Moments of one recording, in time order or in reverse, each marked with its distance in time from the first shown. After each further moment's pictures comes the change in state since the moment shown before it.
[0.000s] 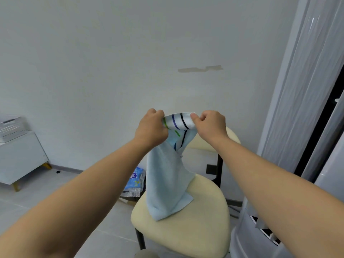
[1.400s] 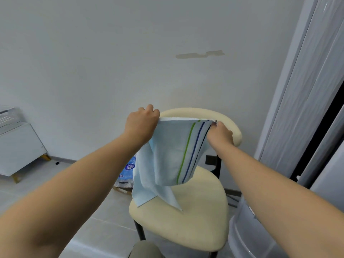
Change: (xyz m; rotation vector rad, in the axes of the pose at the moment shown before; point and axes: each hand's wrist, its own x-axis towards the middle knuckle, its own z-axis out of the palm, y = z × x) left_hand -0.003 -0.020 0.009 0.644 -0.117 0.210; right_hand -0.007 0.070 0.024 -0.030 -0.132 0.526
